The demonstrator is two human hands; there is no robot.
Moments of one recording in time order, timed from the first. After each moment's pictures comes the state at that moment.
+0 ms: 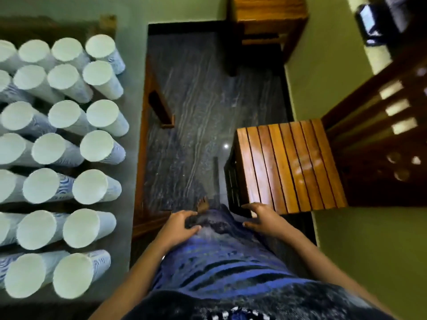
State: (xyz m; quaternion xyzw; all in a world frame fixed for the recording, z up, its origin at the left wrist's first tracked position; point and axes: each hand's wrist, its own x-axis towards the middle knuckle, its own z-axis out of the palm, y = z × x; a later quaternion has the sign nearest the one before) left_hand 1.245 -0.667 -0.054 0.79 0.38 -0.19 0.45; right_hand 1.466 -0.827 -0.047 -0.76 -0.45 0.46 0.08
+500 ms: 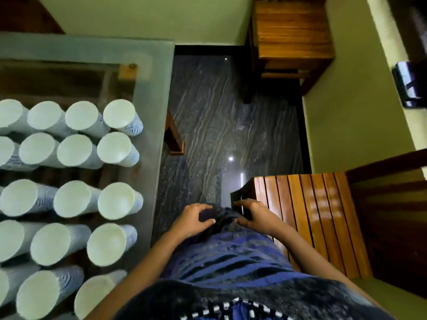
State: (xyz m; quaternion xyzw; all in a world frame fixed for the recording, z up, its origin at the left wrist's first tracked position) left_hand 1.375 -0.480 -0.058 0.79 0.37 -0.15 0.47; right_hand 1.561 -0.604 -0.044 -0.73 -0.49 0.46 0.12
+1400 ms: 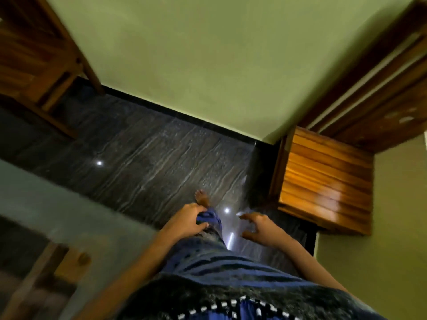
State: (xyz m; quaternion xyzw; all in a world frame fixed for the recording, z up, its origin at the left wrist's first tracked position) left_hand 1.714 -0.009 -0.065 0.77 0.46 -0.06 0.43; right_hand 1.949 -0.100 -0.062 -0.67 -0.59 0.45 -0.02
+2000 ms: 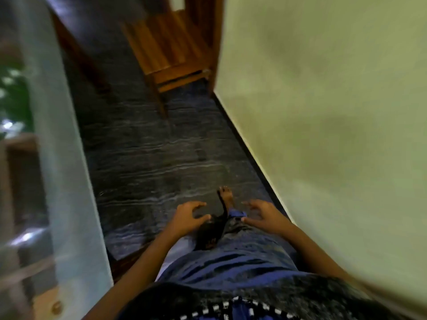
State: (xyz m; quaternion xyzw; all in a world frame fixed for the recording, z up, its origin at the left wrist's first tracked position) left_hand 1.659 0.232 -0.044 0.46 0.73 0.18 0.47; right_hand 1.883 0.349 -0.029 -0.41 -0.78 0.47 -0.09
